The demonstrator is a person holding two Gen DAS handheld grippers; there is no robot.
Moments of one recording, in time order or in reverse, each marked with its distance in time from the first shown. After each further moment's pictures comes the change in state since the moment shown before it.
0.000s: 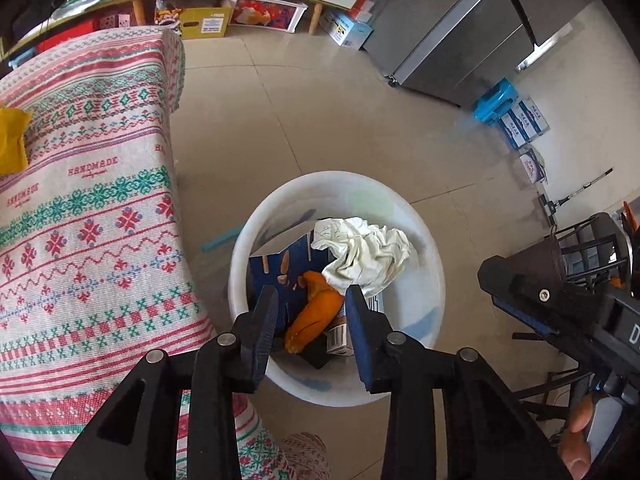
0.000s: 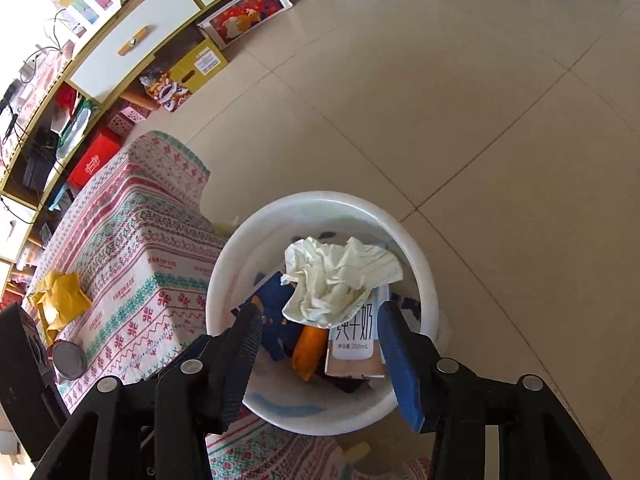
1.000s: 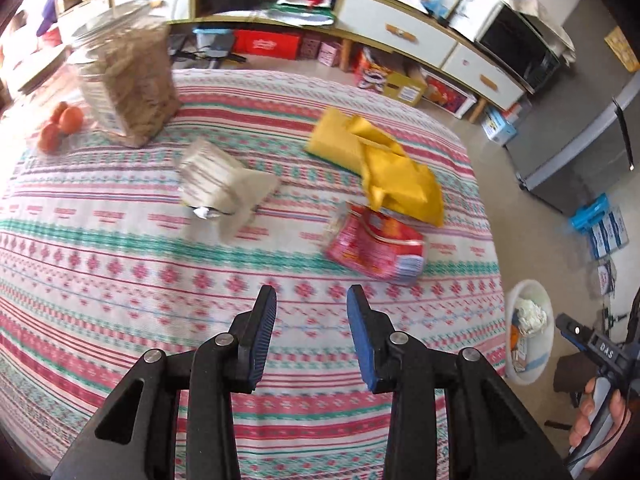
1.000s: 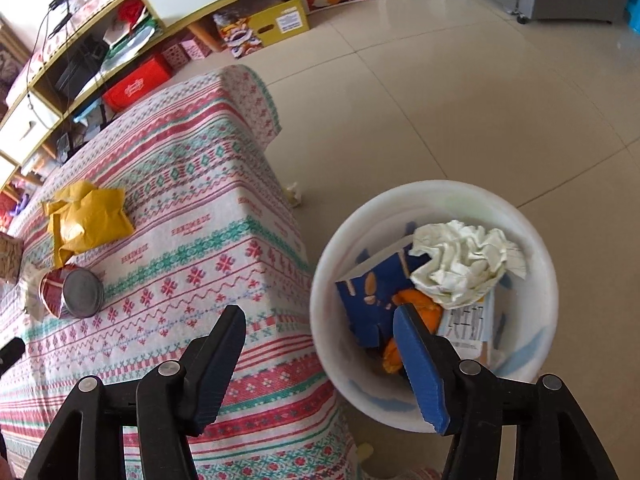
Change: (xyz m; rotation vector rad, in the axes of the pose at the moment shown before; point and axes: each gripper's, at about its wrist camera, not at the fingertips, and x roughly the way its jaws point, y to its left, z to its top) left arm -0.211 0.284 -0.043 -0.355 -0.175 0.318; right arm 0.036 0.126 -0.035 -0.318 0.055 0.006
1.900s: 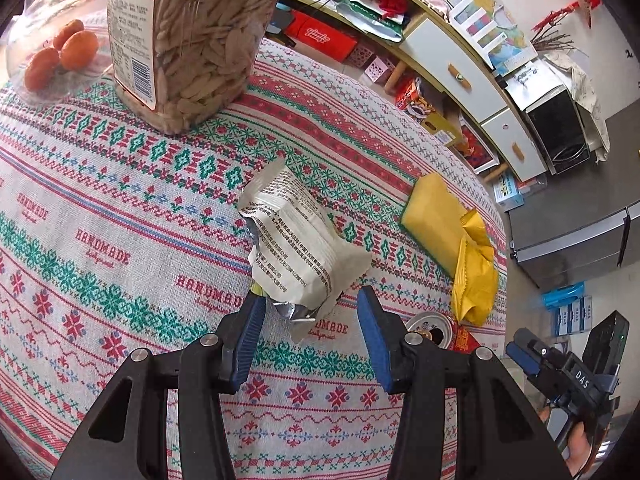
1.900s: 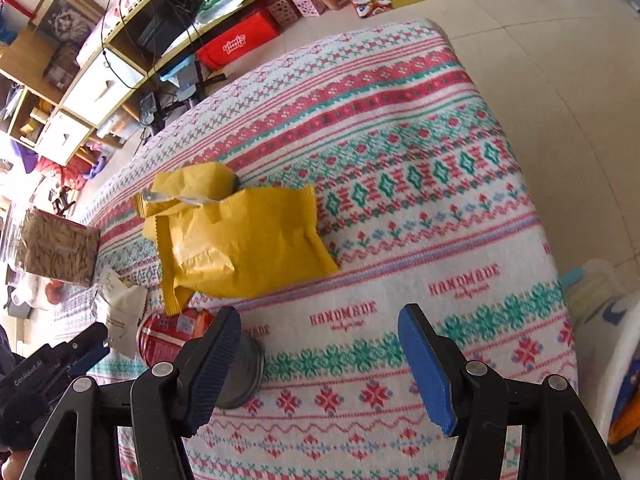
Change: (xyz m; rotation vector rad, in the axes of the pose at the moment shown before) left arm 0.077 0.078 0.063 -0.263 0.017 -0.123; right arm 0.104 0.144 0.058 -0.059 0.082 0.246
